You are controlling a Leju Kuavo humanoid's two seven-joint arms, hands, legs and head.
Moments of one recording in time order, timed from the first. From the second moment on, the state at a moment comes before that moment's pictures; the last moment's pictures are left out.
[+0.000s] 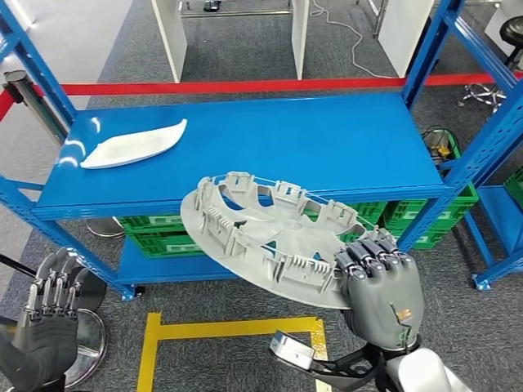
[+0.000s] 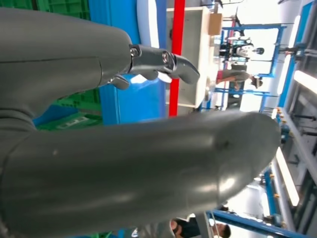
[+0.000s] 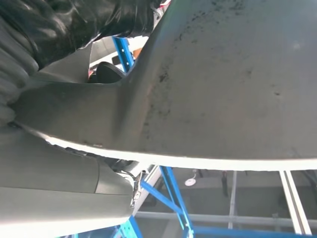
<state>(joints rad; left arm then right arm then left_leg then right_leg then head) 0.43 -0.27 0.21 -2.03 0.18 -0.47 -0.38 -0.02 -0.34 0.66 -2.12 1.48 -0.41 0.28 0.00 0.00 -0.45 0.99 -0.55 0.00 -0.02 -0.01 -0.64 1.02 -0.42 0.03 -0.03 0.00</state>
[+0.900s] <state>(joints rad) 0.45 -0.27 0.18 -2.04 0.16 -0.45 -0.40 0.03 -0.35 0.66 -2.17 1.49 -0.43 0.29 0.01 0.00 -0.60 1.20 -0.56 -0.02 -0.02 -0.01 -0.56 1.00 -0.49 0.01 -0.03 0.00</state>
